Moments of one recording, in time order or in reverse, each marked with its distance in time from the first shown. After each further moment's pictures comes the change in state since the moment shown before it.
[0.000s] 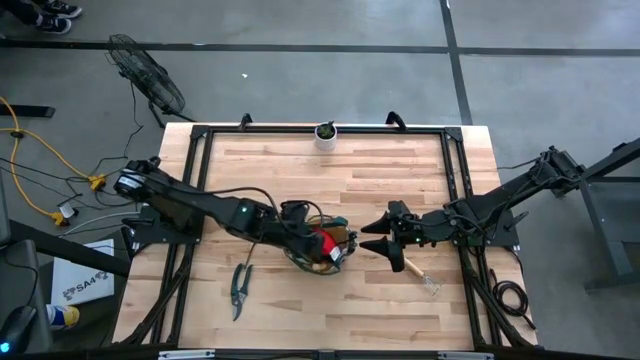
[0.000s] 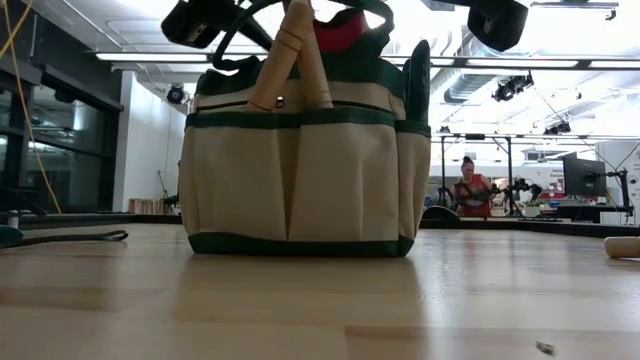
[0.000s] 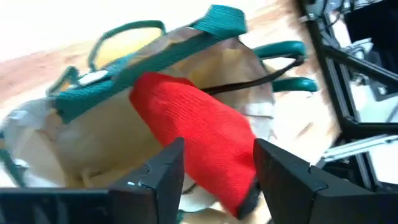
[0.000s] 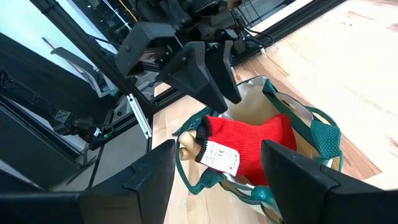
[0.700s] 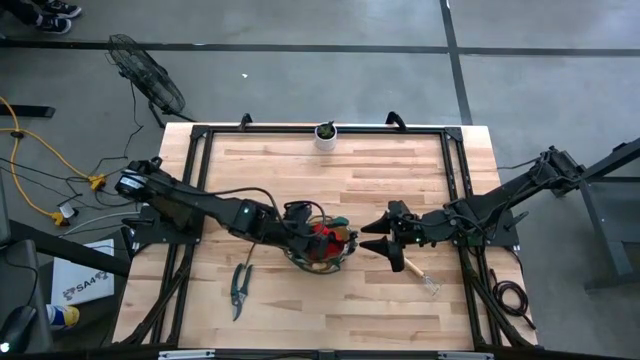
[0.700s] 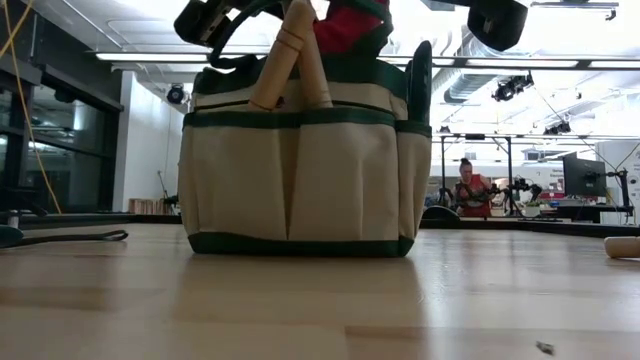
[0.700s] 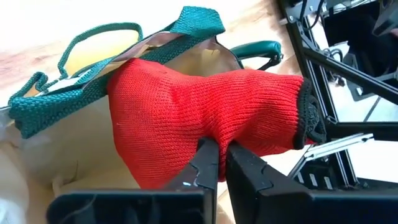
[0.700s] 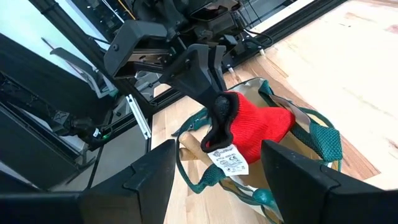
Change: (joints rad) left arm 0.000 0.015 0.000 0.078 0.006 0.008; right arm -0.001 0.000 0.000 0.001 0.003 -0.006
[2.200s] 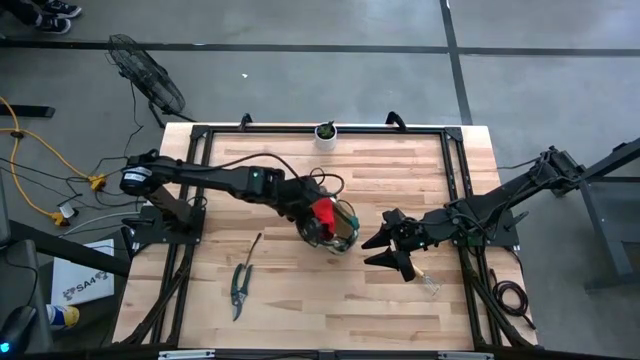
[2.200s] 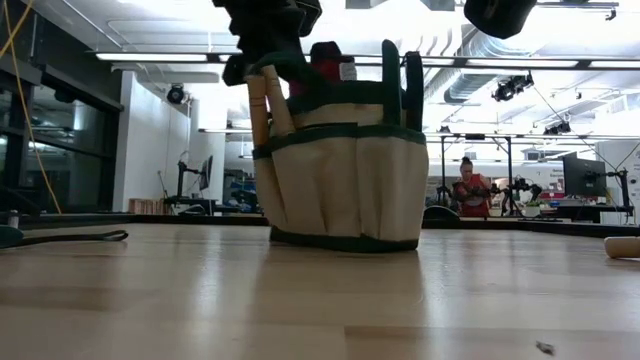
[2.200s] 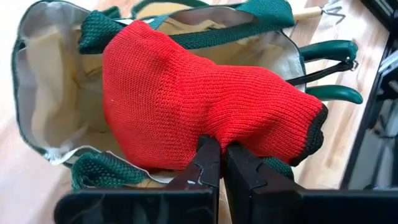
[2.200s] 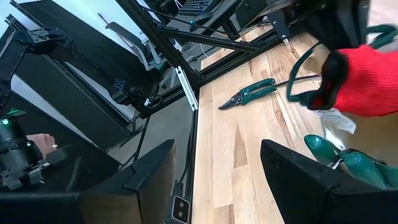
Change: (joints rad) left arm 0.268 0.000 0.000 -0.118 0.335 0.707; right arm 0.000 0.000 0.000 0.042 -0.235 0.008
